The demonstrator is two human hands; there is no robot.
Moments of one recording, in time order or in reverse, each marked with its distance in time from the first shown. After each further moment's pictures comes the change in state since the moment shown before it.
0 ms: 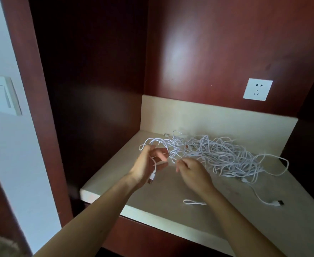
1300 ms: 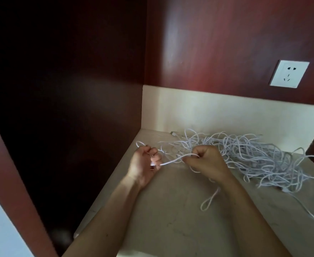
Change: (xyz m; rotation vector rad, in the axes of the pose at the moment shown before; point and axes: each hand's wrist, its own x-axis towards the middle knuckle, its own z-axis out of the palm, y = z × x) left_hand 0.111 -0.012 -0.088 -0.475 0.058 -0.212; right_hand 0.099 0.015 0.050 0.307 0.038 0.065
